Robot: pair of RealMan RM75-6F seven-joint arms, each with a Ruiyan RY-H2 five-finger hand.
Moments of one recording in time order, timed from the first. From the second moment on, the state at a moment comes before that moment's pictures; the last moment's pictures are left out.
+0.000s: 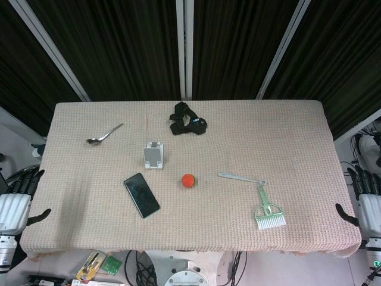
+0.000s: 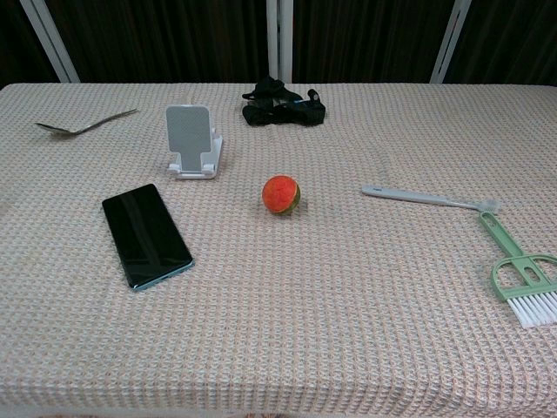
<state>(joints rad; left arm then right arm) -0.11 -1.18 -0.02 -1.45 1.53 1.49 0.00 0.04 -1.11 0.09 -1.58 -1.41 1.48 -0.02</state>
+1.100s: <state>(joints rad) -0.64 -1.27 0.03 -1.35 2.00 1.05 0.14 0.00 -1.05 0.10 -1.64 -1.43 1.56 -0.03</state>
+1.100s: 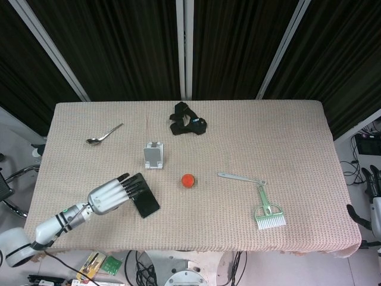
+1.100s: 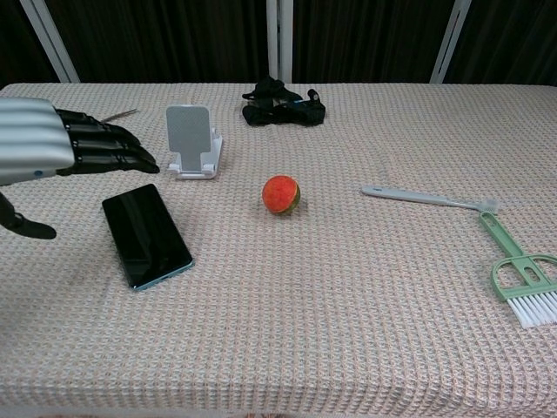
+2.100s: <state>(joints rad) -0.87 -1.39 0.10 -1.22 1.92 0.79 0.25 -0.01 -1.05 0.10 -1.61 -1.40 1.53 -0.01</state>
